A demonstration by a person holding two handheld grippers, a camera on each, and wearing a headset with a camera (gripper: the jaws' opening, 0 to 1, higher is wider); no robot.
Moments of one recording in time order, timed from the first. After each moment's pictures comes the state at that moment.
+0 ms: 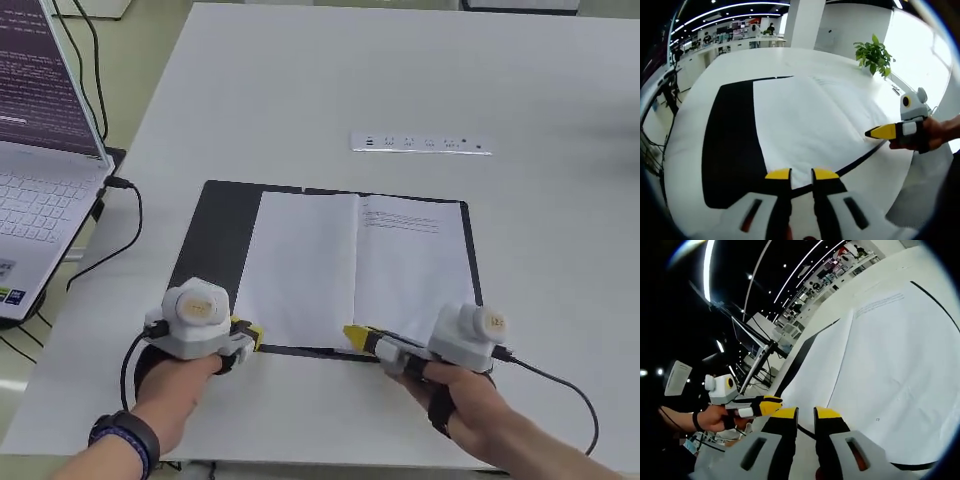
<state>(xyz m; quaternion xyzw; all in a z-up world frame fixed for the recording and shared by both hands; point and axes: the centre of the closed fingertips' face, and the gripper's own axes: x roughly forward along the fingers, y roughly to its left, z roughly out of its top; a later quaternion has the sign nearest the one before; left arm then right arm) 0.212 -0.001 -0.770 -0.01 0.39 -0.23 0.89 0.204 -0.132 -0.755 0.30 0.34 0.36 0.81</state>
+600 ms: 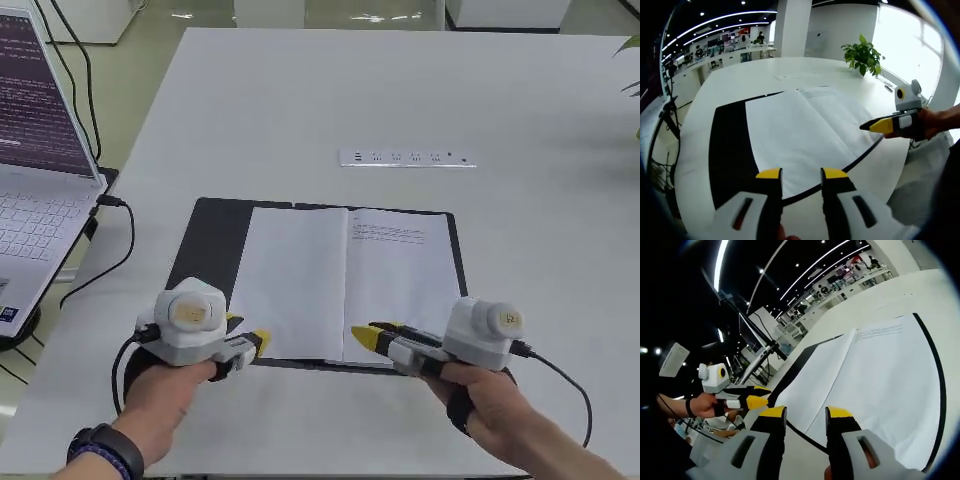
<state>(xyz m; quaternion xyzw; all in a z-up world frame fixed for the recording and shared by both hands) 0.214 -0.016 -0.731 0.03 0.36 -0.26 0.90 0.209 -0.168 -0.733 0.24 0.31 0.37 0.84</state>
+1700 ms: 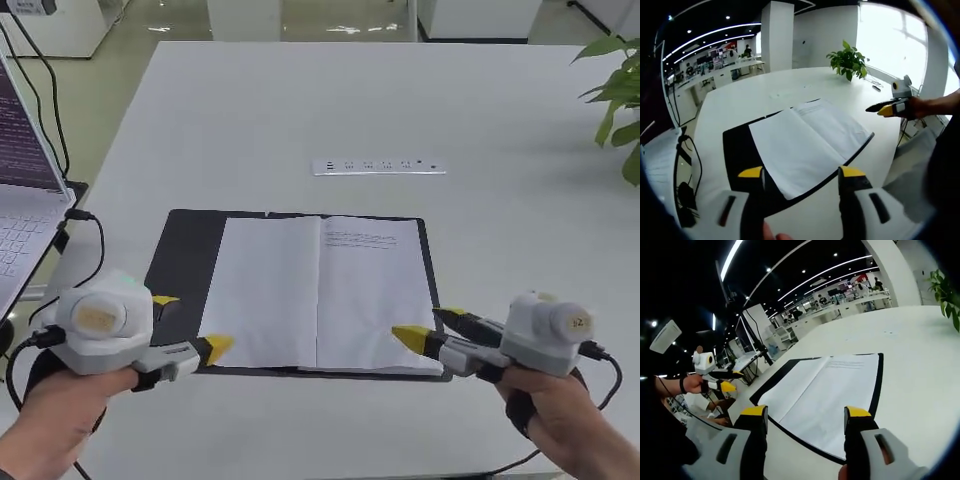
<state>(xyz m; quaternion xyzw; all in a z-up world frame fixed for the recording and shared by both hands) 0.202 0.007 -0.666 0.06 0.31 -0.30 0.90 0.197 -0.270 -0.686 0.14 0.27 0.33 0.89</state>
